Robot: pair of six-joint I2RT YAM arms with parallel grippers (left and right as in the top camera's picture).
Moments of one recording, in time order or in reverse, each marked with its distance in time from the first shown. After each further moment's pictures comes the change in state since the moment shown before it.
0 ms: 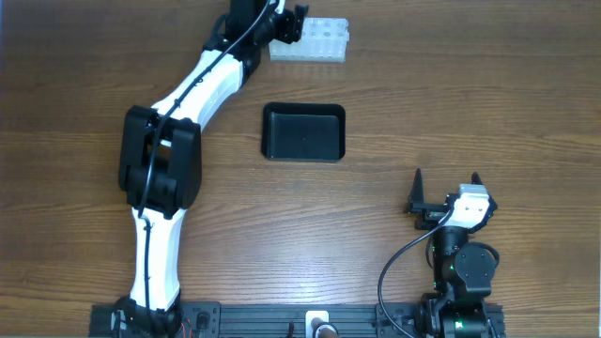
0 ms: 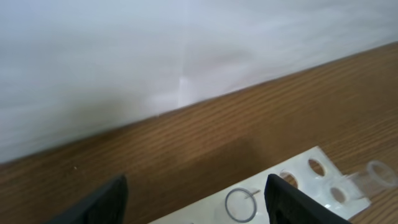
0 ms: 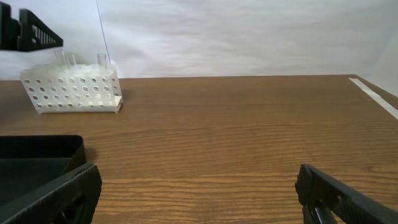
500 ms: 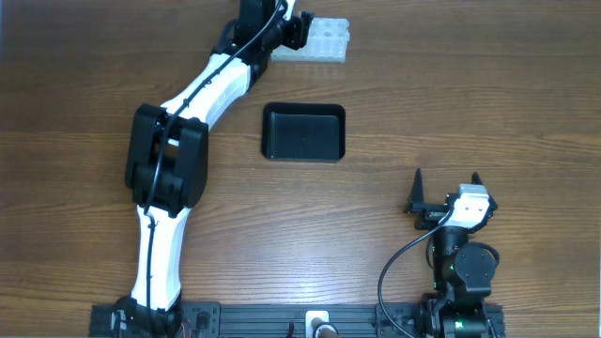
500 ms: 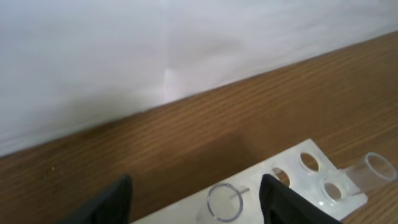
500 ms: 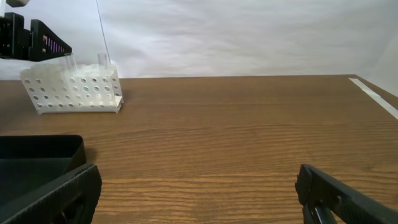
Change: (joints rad) left arm -0.021 0.021 0.000 0.029 -0.003 0.003; right arm 0.000 0.000 0.000 0.000 0.000 0.000
